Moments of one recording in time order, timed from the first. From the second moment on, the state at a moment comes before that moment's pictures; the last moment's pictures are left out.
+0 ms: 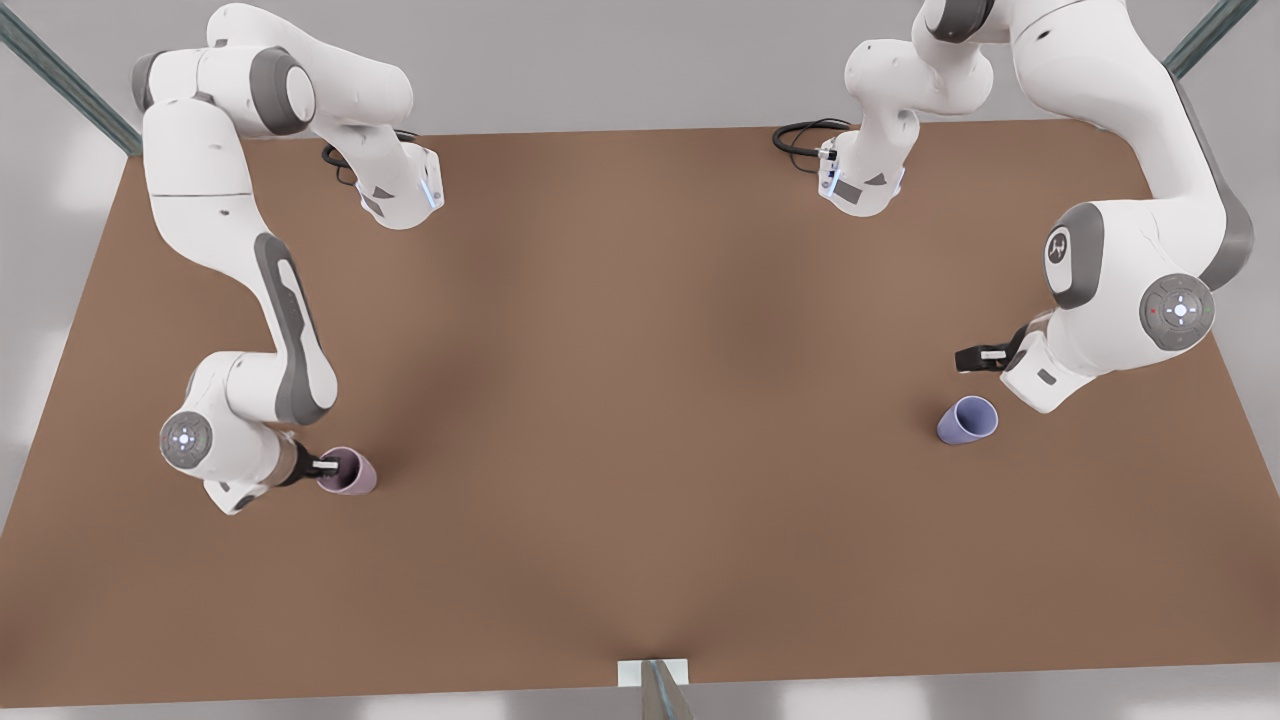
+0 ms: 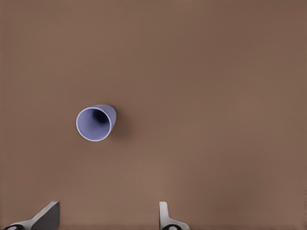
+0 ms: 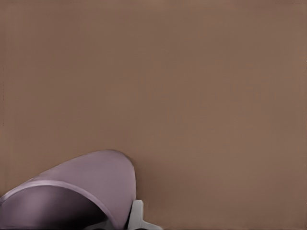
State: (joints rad) left arm -0.25 0.25 0.24 -1.50 -0.02 1.52 -0.02; right arm -0.08 0.53 0.05 -1.70 0.04 2.16 -0.06
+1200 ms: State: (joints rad) left arm 0.08 0.41 0.20 -1.84 -0.08 2.10 0.03; right arm 0.65 1.20 0.23 -0.73 0.03 2.18 0.74
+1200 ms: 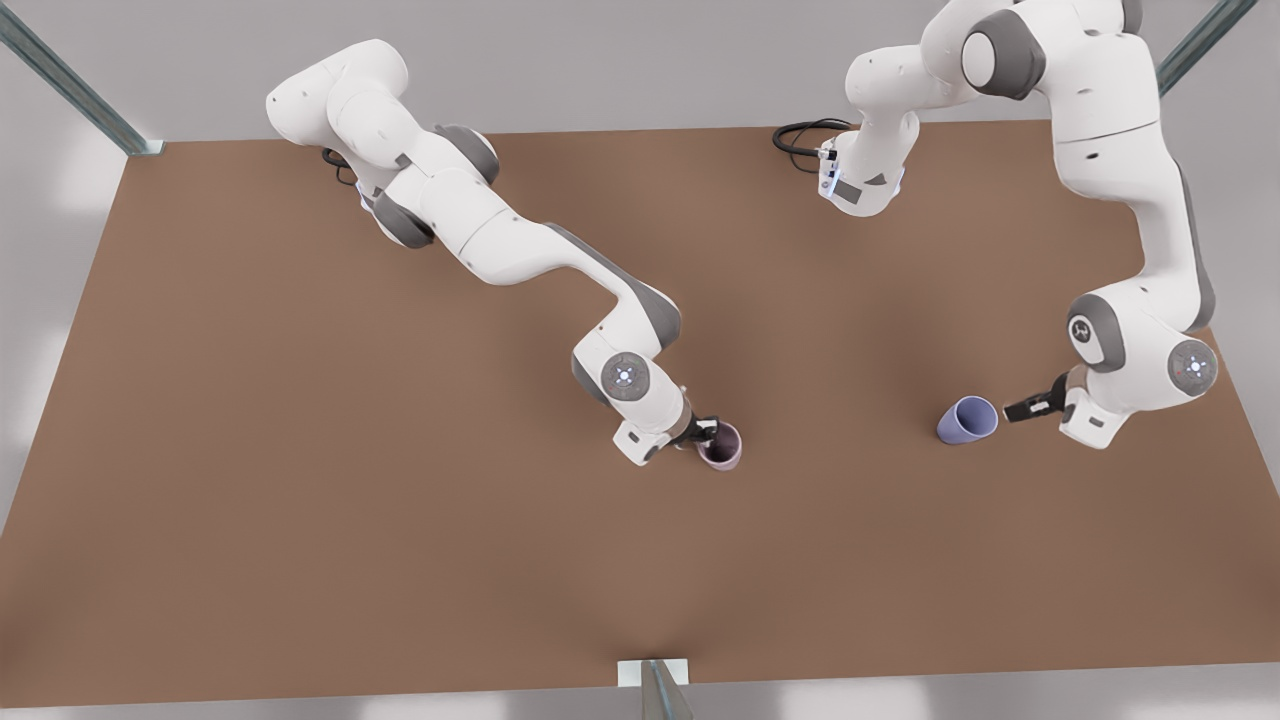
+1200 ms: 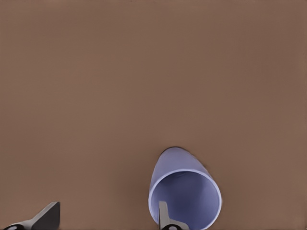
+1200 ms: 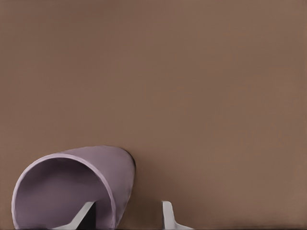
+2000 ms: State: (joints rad) left arm 0.08 0.42 0.16 -1.95 -0.14 2.17 0.13; right arm 0.08 0.59 0.16 -1.00 -0.04 1.77 0.77
